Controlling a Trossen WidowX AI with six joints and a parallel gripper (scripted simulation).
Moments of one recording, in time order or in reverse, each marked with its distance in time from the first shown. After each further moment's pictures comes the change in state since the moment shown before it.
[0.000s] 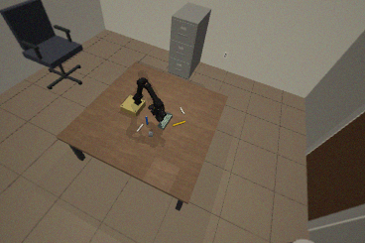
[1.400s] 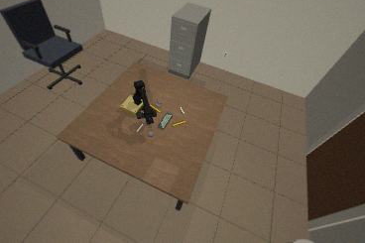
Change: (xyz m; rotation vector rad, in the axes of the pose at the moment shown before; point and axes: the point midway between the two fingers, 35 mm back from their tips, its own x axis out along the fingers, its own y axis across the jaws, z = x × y) arm 0.026 0.053 -0.066 -1.118 -0.295 0.096
